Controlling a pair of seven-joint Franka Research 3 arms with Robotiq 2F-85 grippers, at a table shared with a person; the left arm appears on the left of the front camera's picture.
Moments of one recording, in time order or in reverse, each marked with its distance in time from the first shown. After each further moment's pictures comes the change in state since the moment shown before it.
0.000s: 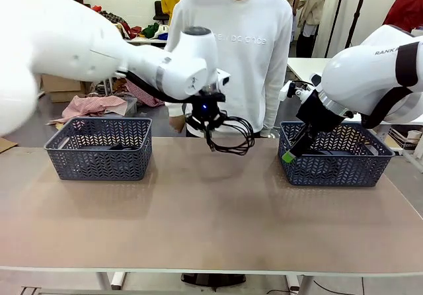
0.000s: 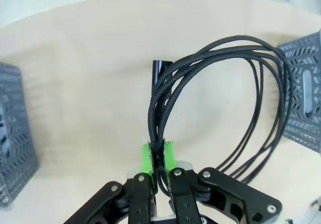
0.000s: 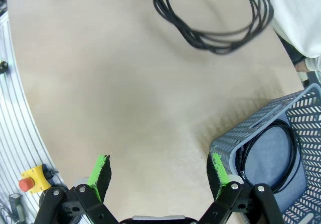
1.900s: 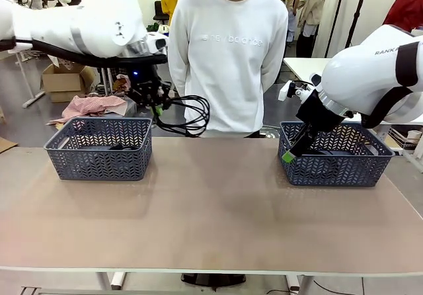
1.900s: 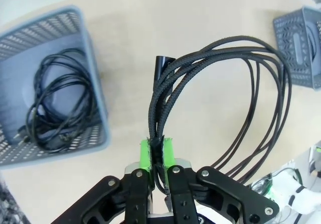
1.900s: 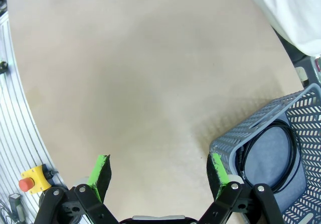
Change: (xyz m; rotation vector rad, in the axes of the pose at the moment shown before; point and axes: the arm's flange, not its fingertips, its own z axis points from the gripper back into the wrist) left arm -0.001 0.162 0.120 -0.093 0.055 -0.113; right arm 0.000 0.000 0.000 0.000 0.000 0.000
